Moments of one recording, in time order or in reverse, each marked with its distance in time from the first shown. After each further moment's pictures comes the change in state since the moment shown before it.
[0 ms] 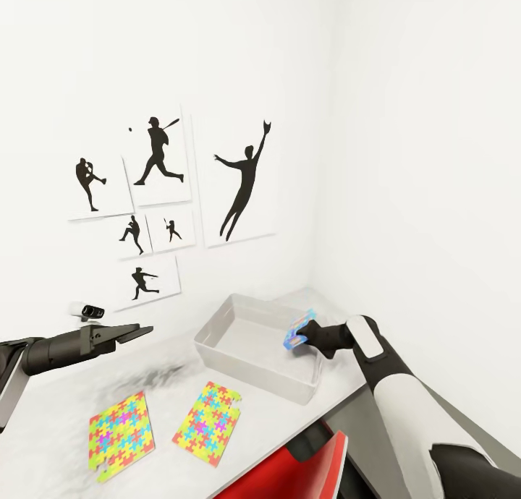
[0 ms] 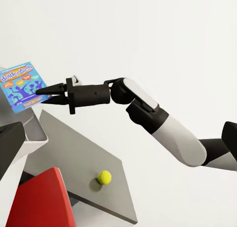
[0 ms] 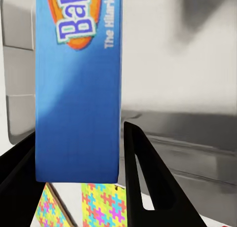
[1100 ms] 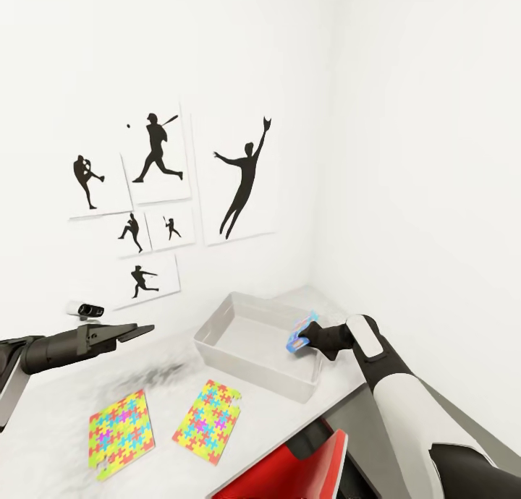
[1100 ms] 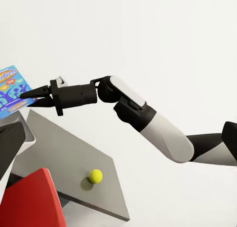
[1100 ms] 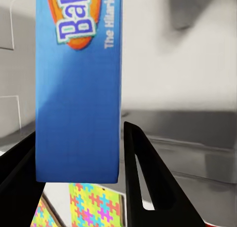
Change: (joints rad) left arm 0.000 0.000 -0.007 -0.021 0.007 0.008 -0.041; right arm -0.001 0.001 -0.001 -0.004 -0.007 0.003 -0.059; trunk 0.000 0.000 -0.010
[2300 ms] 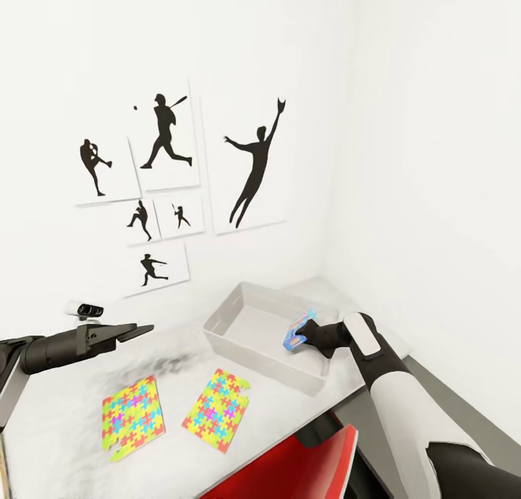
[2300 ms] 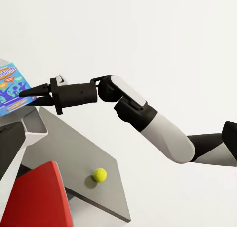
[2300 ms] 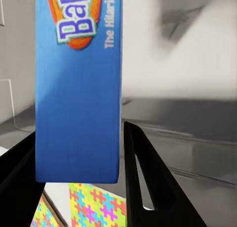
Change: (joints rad) left arm 0.001 0.000 0.003 0.000 0.000 0.000 0.000; right arm -0.007 0.013 0.000 -0.004 0.004 0.001 0.004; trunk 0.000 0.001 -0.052
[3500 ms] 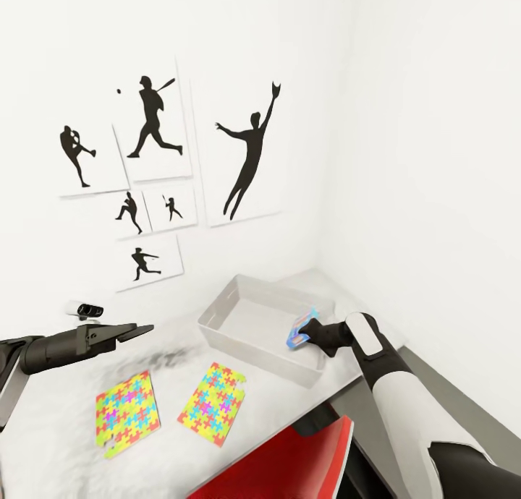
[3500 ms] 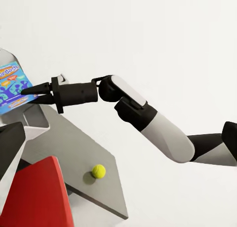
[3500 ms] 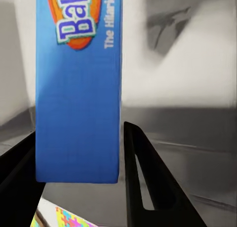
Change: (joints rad) left arm 0.000 0.000 0.001 0.000 -0.002 0.000 0.000; right arm 0.000 -0.010 -0.001 0.000 0.001 -0.024 0.002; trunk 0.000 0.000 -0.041
